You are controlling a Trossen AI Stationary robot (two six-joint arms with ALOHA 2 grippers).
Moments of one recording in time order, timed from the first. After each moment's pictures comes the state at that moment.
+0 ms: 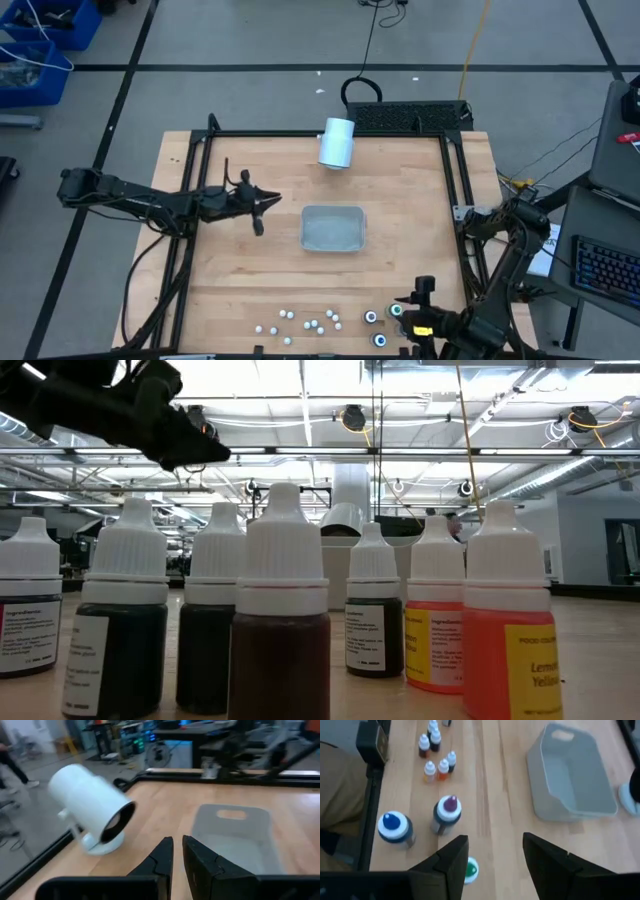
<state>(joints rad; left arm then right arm) -0.05 0.95 0.32 0.47 -0.32 0.01 1.03 1.79 1.57 -1.22 0.74 0.92</state>
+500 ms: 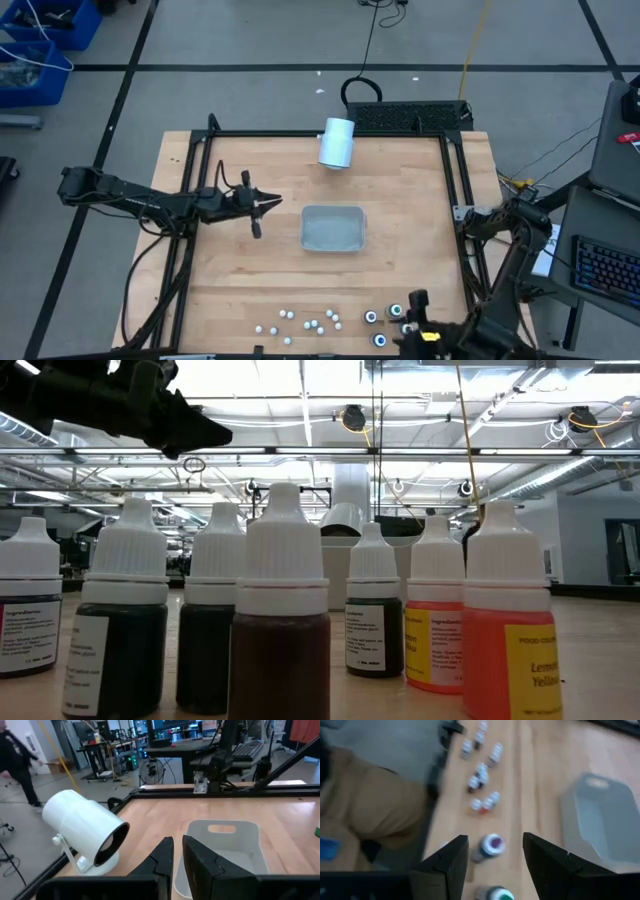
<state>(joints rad) -0.08 0.95 0.32 0.55 -0.32 0.07 1.05 1.79 1.67 -1.01 0.72 0.66</state>
